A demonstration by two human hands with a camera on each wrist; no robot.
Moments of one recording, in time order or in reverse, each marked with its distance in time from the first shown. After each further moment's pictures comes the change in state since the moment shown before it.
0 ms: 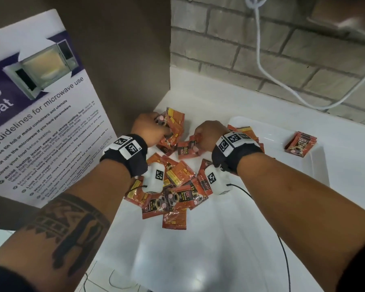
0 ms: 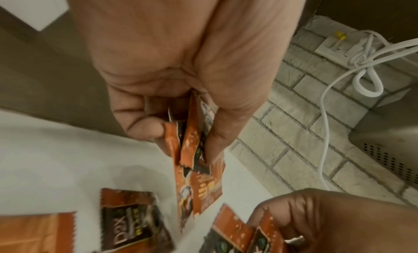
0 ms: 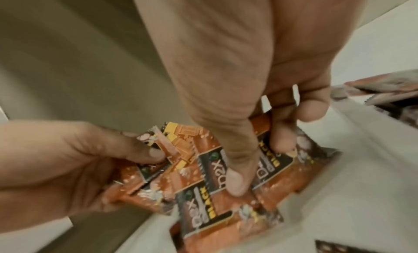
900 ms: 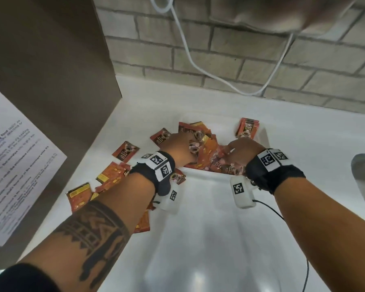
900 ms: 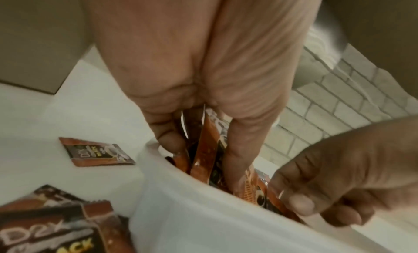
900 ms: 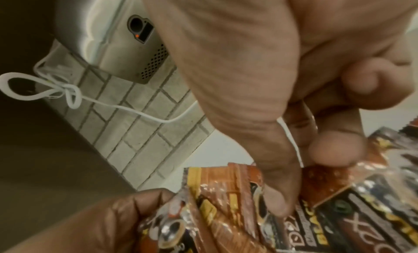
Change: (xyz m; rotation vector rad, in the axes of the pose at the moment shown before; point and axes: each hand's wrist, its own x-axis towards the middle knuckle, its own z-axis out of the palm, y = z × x) left_hand -0.049 0.096 0.150 0.426 -0.388 0.398; right_hand -0.154 0.144 0.011 0.306 -0.072 0.451
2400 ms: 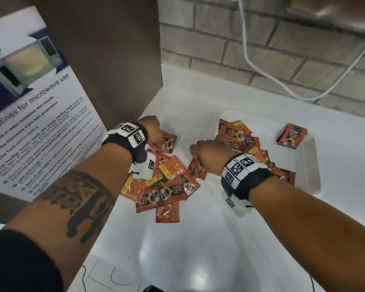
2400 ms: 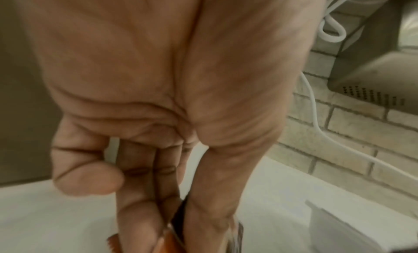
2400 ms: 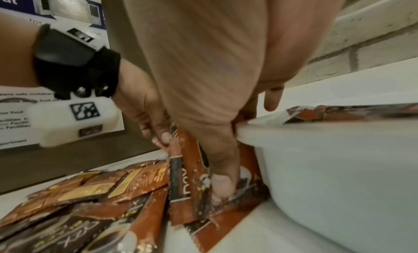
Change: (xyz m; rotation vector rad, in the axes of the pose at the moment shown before) left_hand -0.025 -0.135 -0.094 0.193 -0.071 -0.525; right_hand 0.013 -0.141 0.060 -0.564 0.105 -0.678
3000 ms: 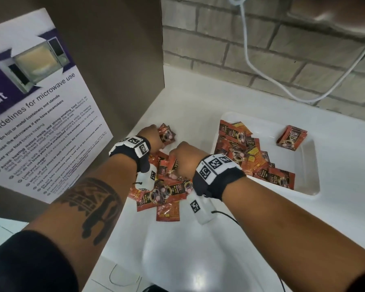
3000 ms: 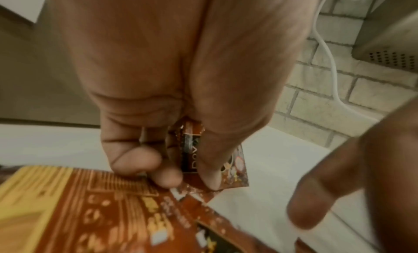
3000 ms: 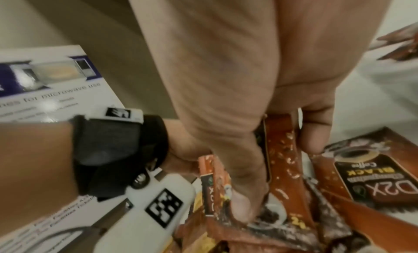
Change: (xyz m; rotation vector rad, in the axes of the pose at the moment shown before) left_hand 0.000 -0.009 0.034 -0.103 0.079 -0.031; right_hand 0.020 -0.055 -0.016 0.366 -0.141 0.020
